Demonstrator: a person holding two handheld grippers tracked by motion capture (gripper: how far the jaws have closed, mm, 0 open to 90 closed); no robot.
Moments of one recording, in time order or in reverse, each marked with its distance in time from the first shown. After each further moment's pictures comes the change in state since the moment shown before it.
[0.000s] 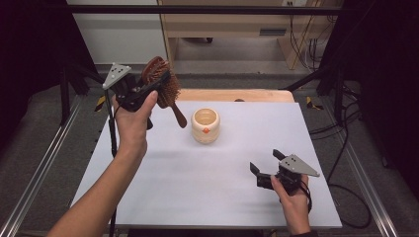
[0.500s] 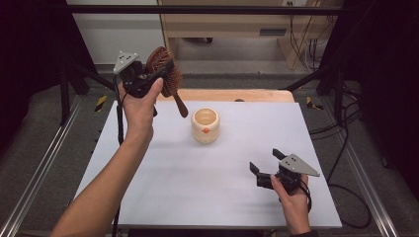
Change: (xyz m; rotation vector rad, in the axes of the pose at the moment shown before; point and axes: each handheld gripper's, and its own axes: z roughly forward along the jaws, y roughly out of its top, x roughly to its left) left arm 0.009 0.006 0.032 0.012 0.044 -0.003; right arm 0.000 0.002 0.000 -0.017 0.010 -0.004
